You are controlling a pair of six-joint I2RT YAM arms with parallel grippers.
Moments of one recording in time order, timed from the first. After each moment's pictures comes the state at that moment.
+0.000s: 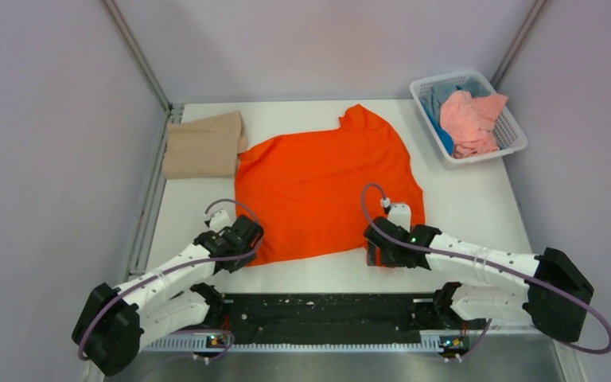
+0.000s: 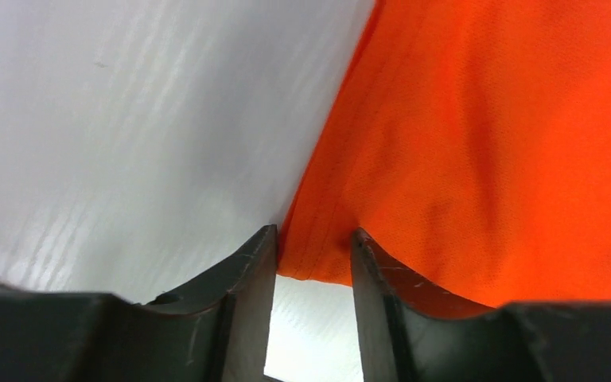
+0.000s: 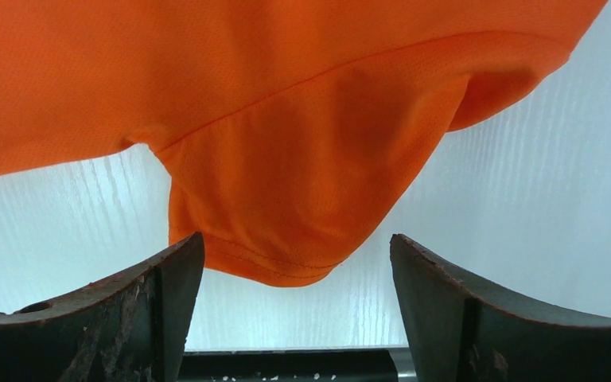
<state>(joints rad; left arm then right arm) -0.63 0.97 0.45 -0.75 -0.41 -1.17 0.95 1.14 0.59 -0.73 0.42 0.88</state>
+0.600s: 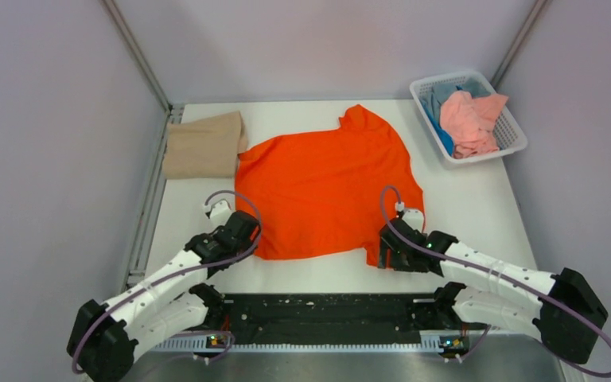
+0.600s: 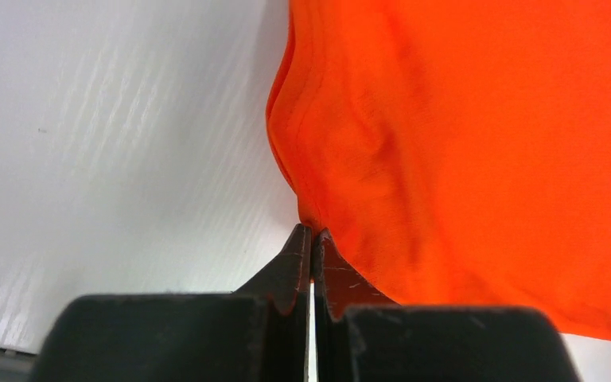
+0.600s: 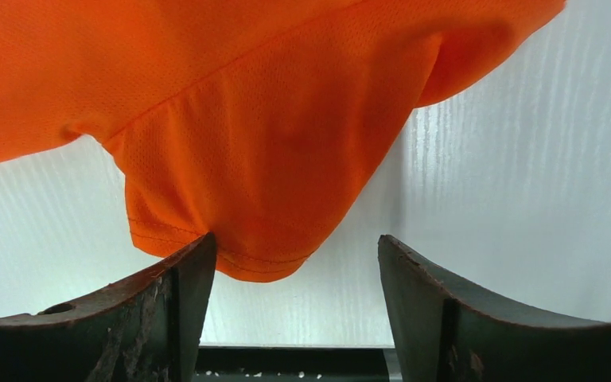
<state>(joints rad) -0.63 0.92 0.47 -0.64 -0.40 -1.06 0.83 0.96 0.49 -0.72 0.33 0.87</state>
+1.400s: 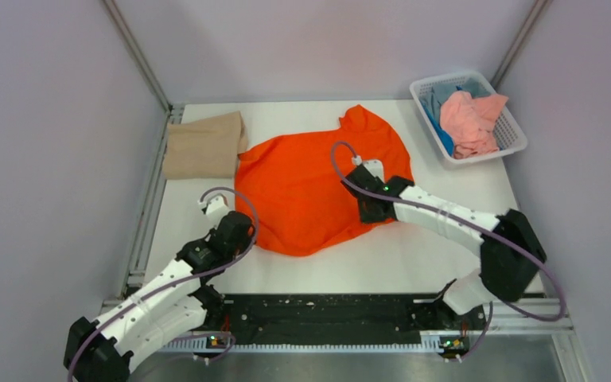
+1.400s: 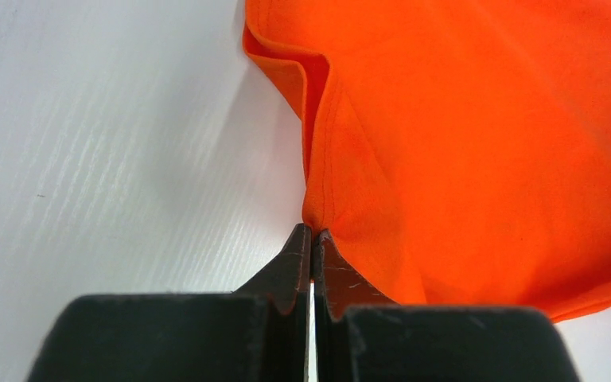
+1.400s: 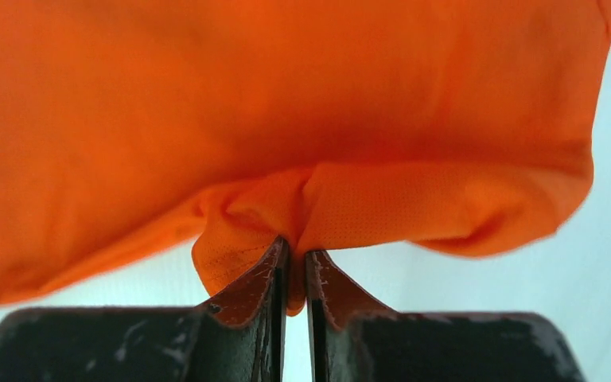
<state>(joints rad) -0.63 0.74 0.45 -0.56 -0.47 -0.97 0.80 1.40 1.00 -0.76 0.39 0.63</state>
